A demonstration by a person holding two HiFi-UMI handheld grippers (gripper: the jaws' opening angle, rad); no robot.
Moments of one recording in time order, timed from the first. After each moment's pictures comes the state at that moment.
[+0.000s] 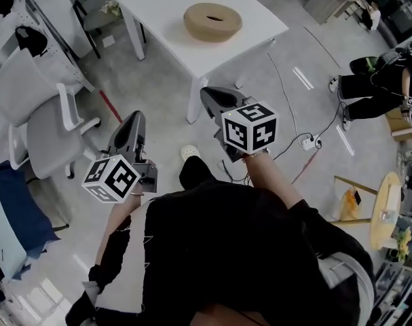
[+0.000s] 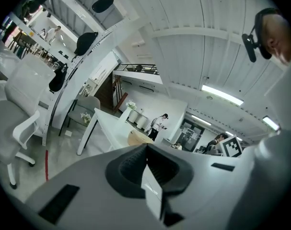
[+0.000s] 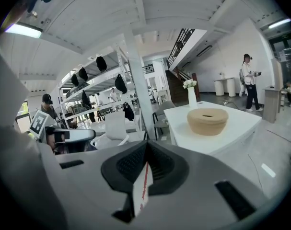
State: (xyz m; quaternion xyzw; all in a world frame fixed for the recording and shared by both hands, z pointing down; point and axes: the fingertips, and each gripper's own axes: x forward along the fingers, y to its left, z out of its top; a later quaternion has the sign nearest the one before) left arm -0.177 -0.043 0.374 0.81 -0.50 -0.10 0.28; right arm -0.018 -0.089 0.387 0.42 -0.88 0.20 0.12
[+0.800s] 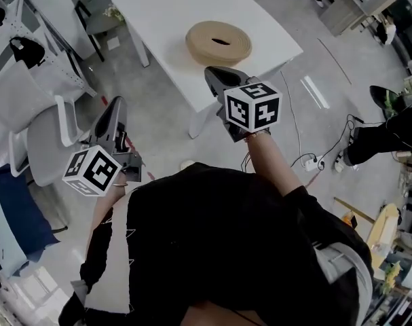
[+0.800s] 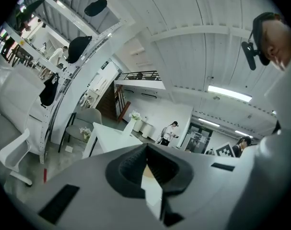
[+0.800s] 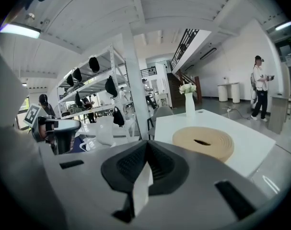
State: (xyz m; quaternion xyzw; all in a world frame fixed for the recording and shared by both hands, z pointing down) left arm -0.186 -0.185 0.333 0.80 -0.54 -0.11 0.23; right arm 0.016 -0.266 0.375 0.41 -0.89 0.17 0.12
